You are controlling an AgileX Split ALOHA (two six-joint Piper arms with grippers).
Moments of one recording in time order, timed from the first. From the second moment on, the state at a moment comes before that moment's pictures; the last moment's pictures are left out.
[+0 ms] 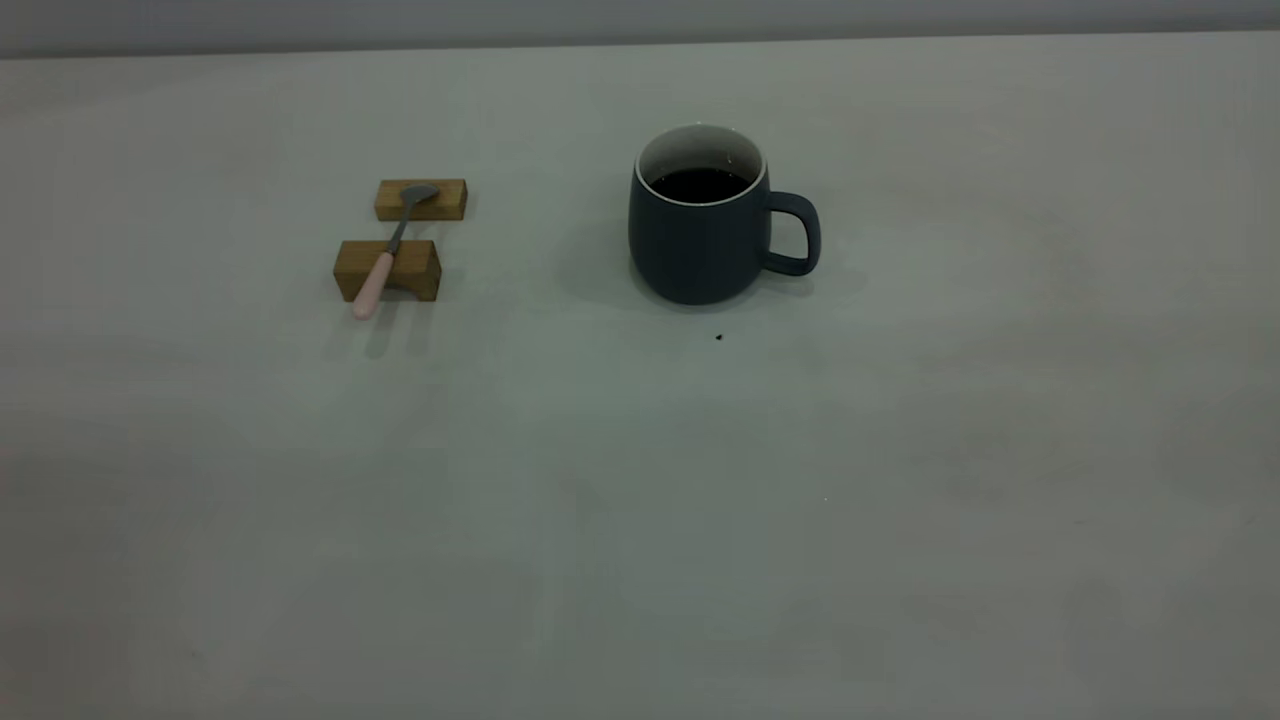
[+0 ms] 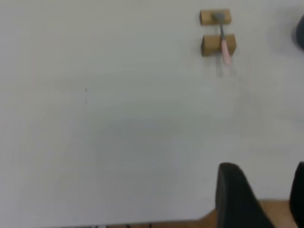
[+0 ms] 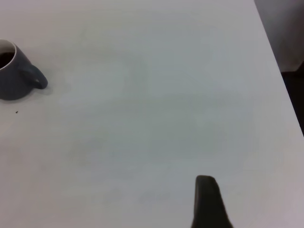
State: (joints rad) left arm 0.02 0.12 -0.53 -0.06 1.06 0.05; right arm 0.10 0.02 -0.47 -0.13 1.13 0.15
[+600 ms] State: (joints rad) left arm 0.02 1.06 -0.74 -0.10 0.77 0.05; right arm 0.10 0.02 -0.47 -0.13 1.13 0.15
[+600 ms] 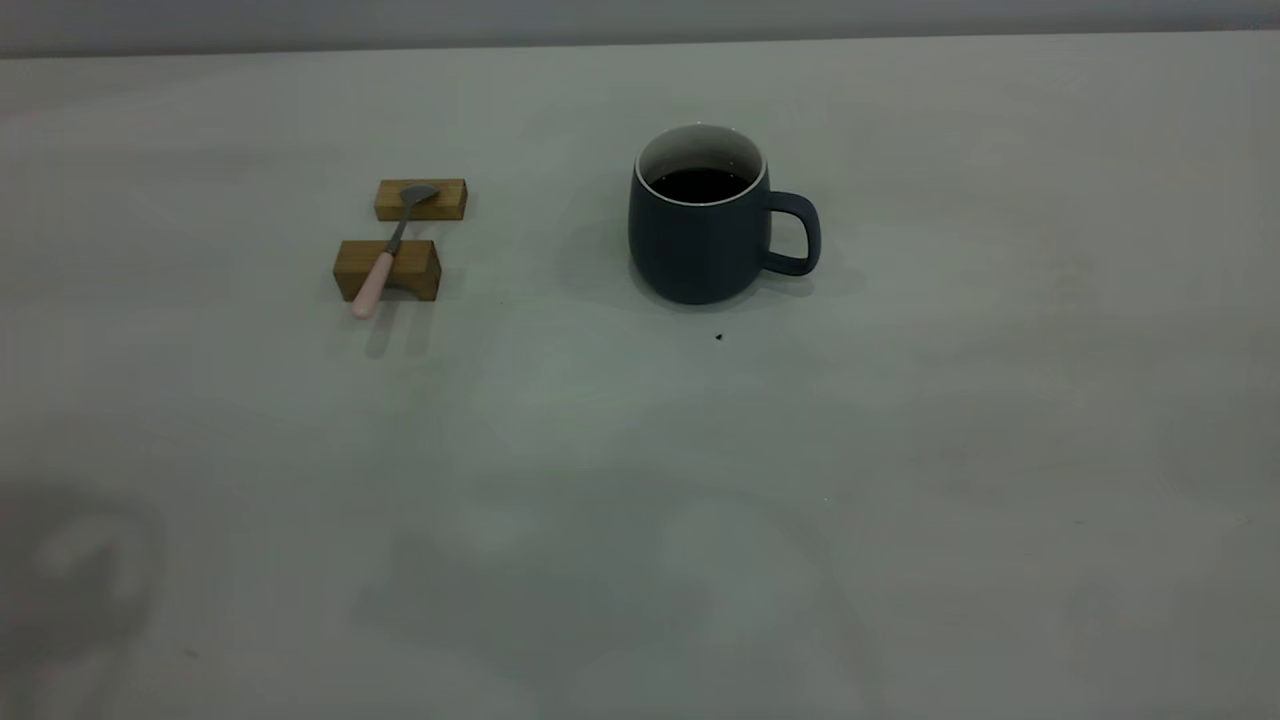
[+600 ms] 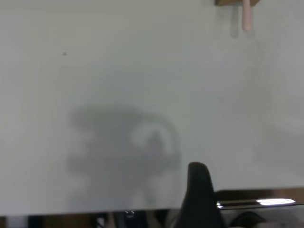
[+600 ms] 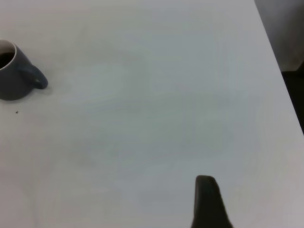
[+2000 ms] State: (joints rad) left arm -0.23 2.40 -1.49 -0.10 0.56 -0.16; right arm 0.10 0.02 -0.47 -0.13 1.14 0.15
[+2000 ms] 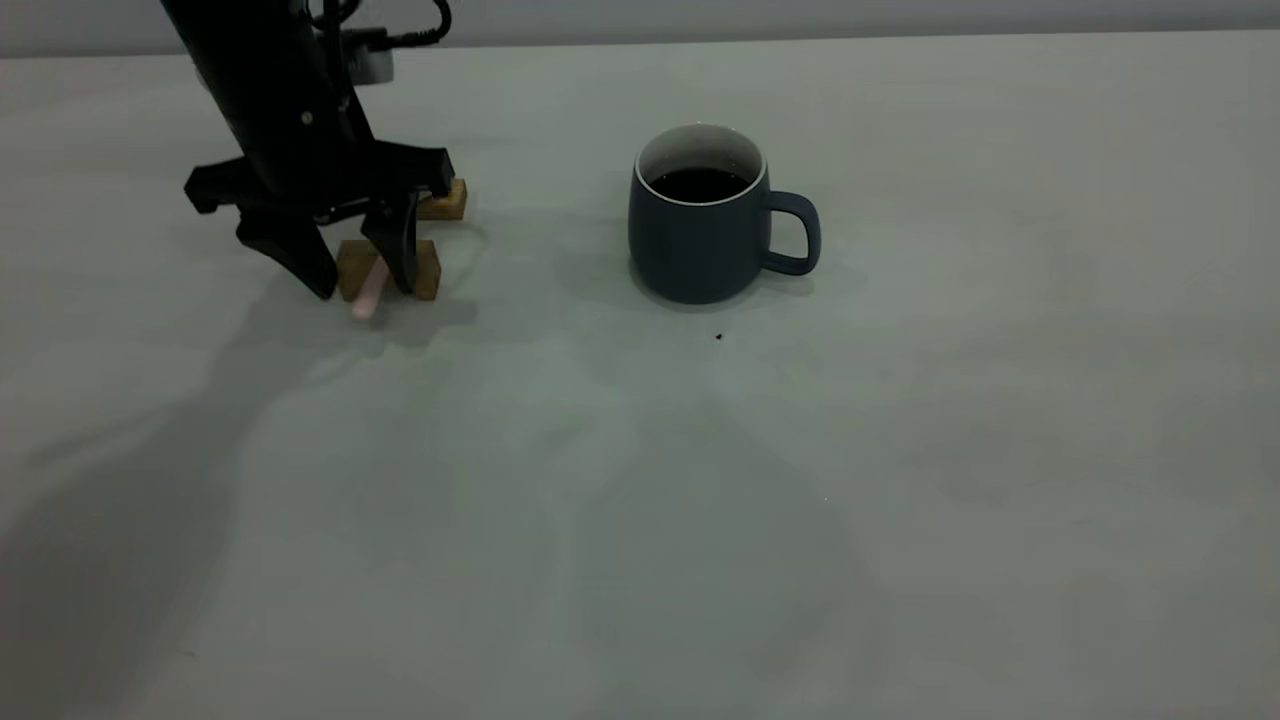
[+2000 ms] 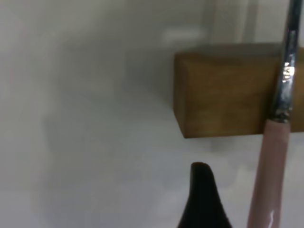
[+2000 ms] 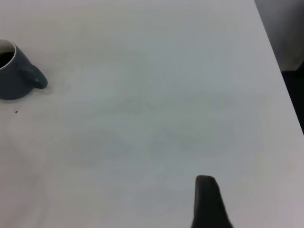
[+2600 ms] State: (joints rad) left arm -0.23 2.45 -1.49 -0.10 0.51 -0.19; right arm 0.09 0.02 -0.47 -0.13 1.14 0.15
